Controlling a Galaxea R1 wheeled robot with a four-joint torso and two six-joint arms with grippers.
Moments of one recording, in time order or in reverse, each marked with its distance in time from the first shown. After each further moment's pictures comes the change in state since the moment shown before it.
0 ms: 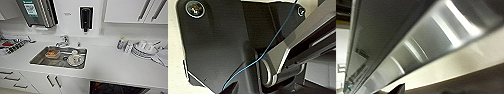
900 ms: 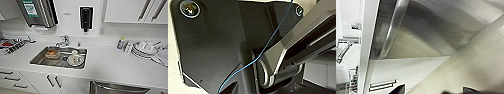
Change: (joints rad) left arm -0.001 0.019 -0.005 0.000 0.010 -0.004; right arm -0.116 -0.344 0.284 -0.047 0.271 0.094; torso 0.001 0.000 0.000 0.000
